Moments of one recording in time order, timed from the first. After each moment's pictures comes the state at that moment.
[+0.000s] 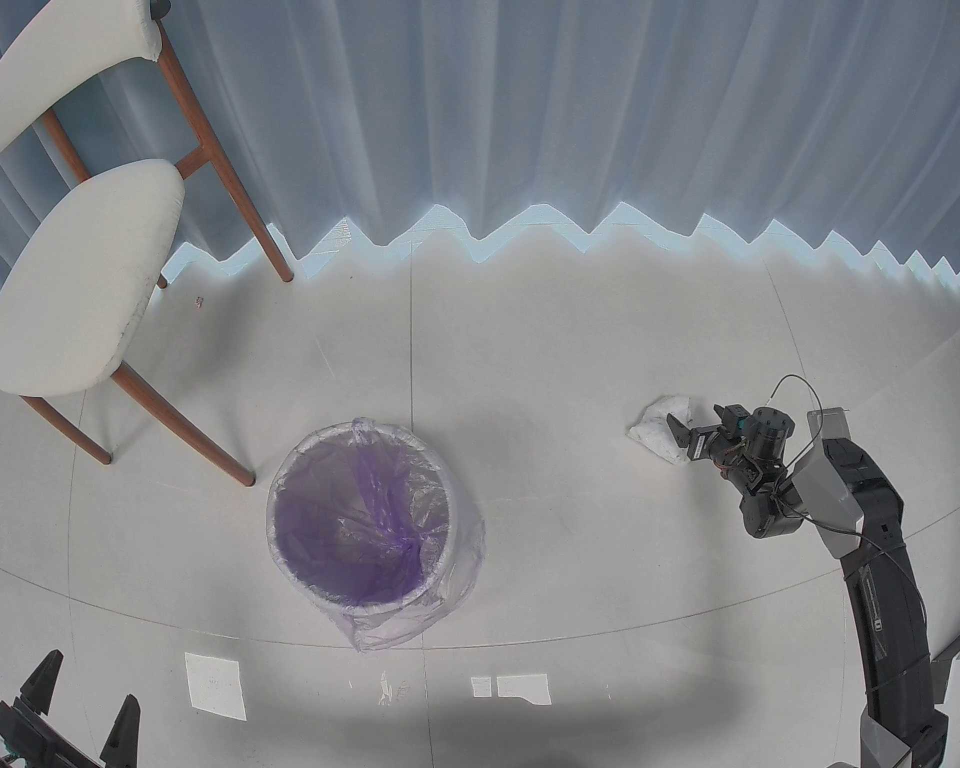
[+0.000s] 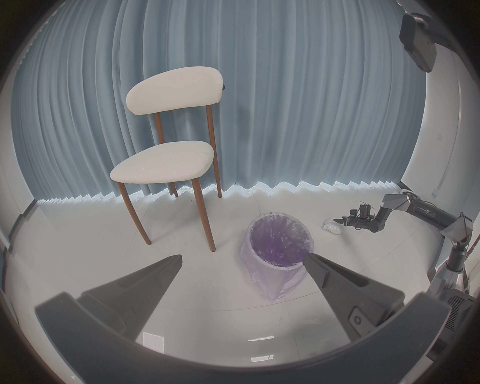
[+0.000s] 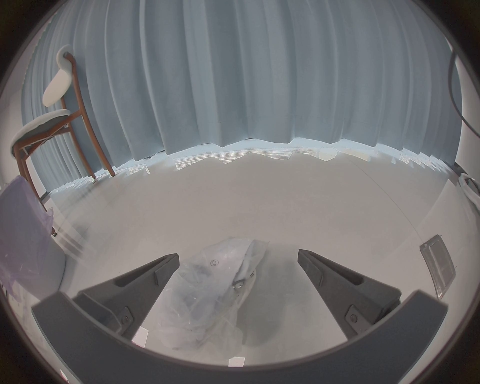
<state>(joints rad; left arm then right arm) 0.00 0.02 -0.02 0.03 -0.08 0.01 -0.16 2.89 -1.79 -1.03 0.21 -0.01</state>
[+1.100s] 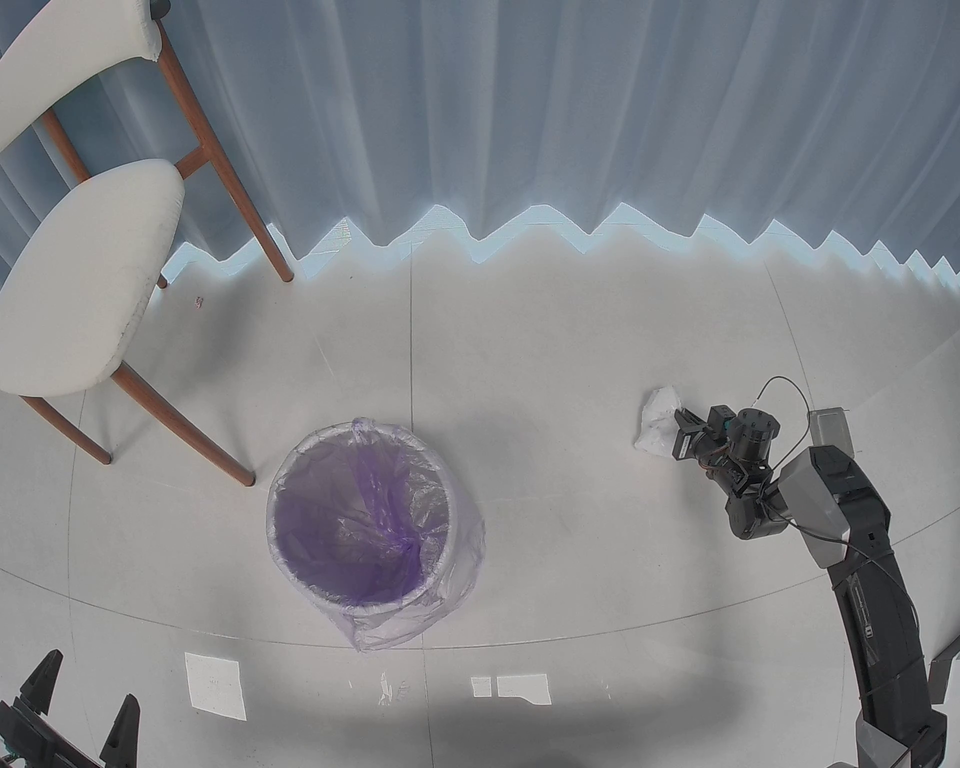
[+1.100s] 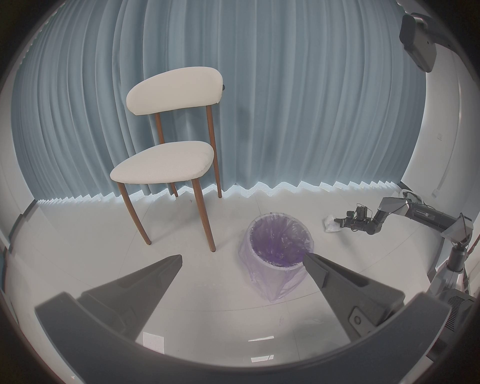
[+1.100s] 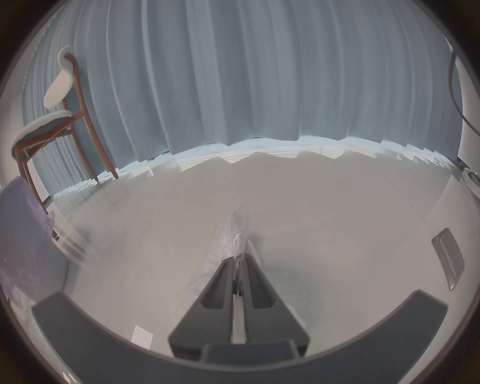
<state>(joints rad) 0.00 0.02 -0.02 0.03 -0.08 0.01 -0.12 2.94 -1.88 -1.01 0.19 0.02</state>
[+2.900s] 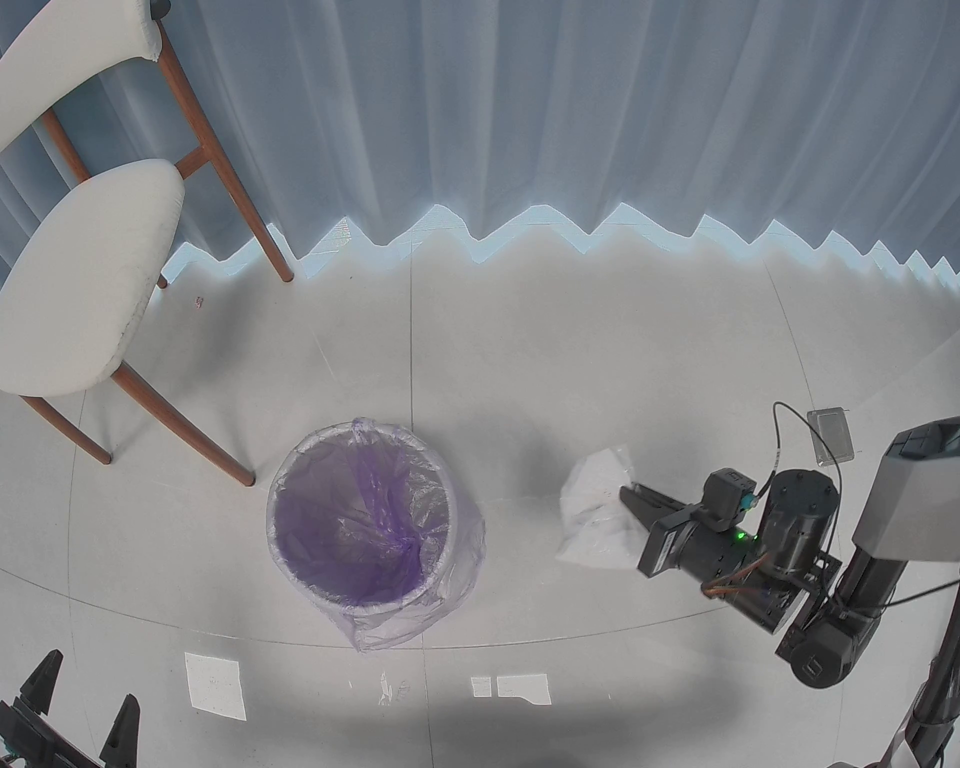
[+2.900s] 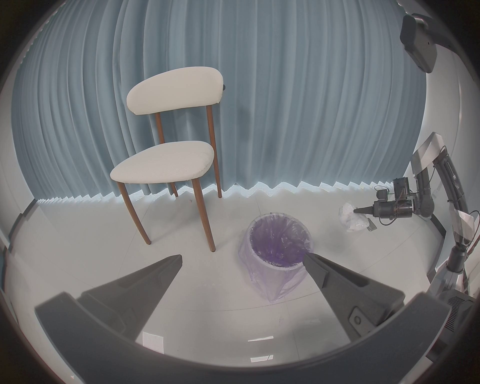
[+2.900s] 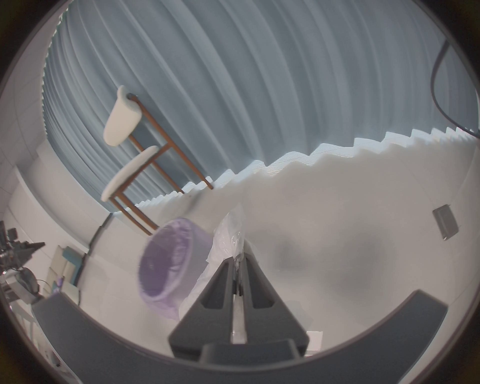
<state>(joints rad) 0.00 0.02 -0.02 0.03 -0.07 0.01 0.38 2.08 -0.39 -1.55 0.02 0.21</state>
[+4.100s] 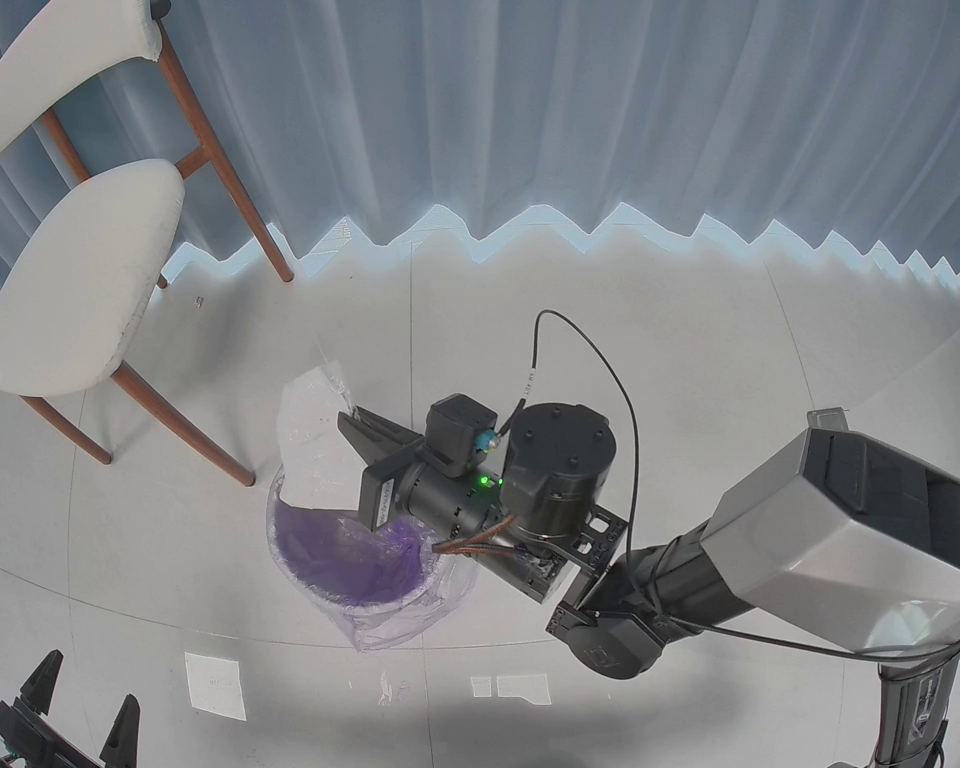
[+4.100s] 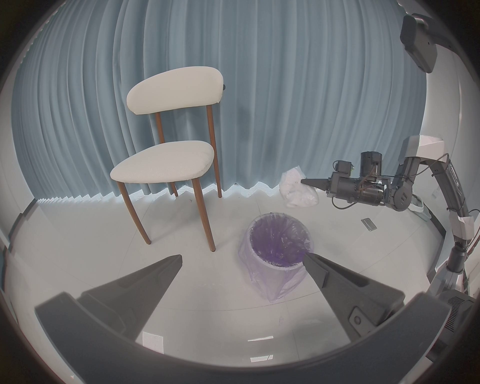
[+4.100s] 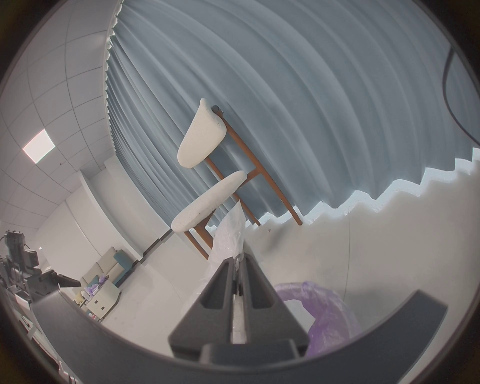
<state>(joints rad) 0.00 0.02 -0.02 0.03 -0.07 0.01 0.76 2.28 -1.23 -1.20 0.03 0.15</state>
